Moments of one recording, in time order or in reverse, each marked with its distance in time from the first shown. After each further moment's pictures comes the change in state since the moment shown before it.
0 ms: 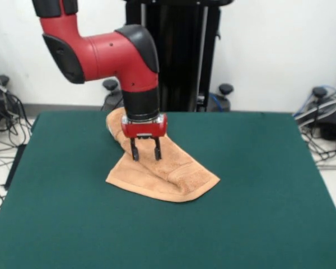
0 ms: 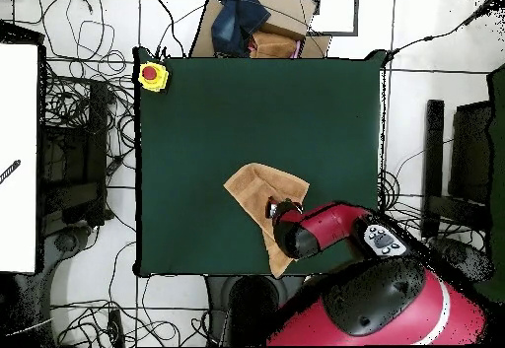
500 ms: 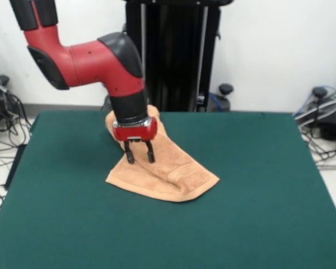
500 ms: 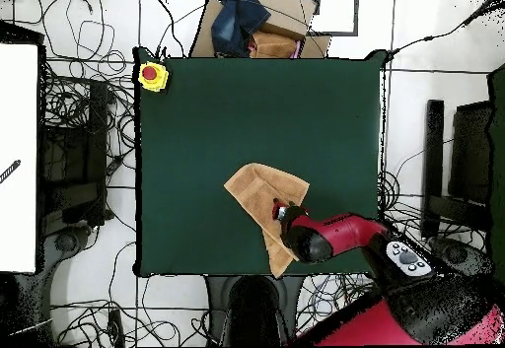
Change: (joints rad) arm -0.206 0.091 0.106 0.000 -0.028 0.000 -0.026
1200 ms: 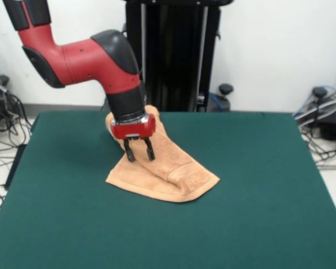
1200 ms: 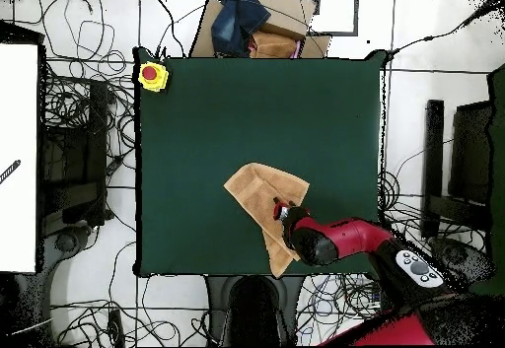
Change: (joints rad) arm -0.093 -0.003 0.071 0.042 -0.001 0.022 -0.047
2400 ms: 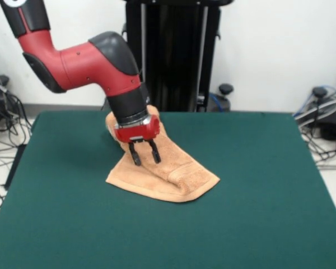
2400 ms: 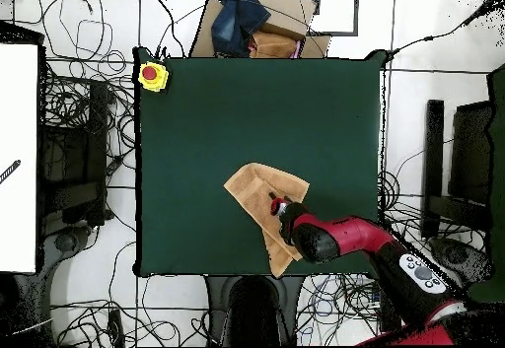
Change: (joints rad) arm -0.116 0.060 0.124 0.008 -0.013 0.064 -0.040
